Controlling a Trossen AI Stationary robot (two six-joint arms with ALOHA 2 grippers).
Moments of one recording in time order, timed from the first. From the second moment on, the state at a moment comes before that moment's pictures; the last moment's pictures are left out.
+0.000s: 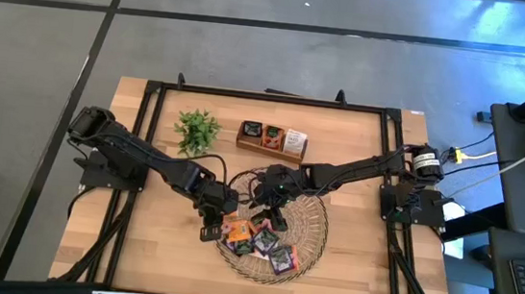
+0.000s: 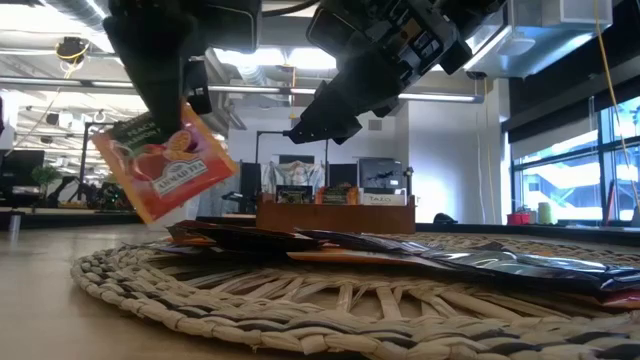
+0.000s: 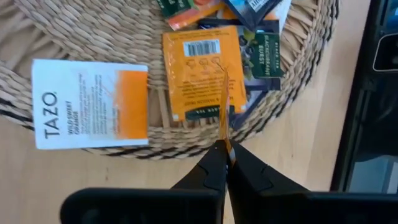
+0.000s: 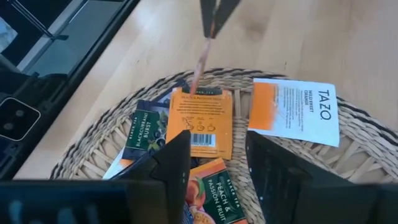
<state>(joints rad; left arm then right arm) -0.30 1.59 1.10 -0.65 0.16 -0.58 0.11 1.84 1.14 0.00 -0.33 -0.03</state>
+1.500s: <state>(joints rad) -0.46 1.59 1.10 -0.47 0.02 -0.48 0.11 1.93 1.14 0.15 -0.18 0.10</state>
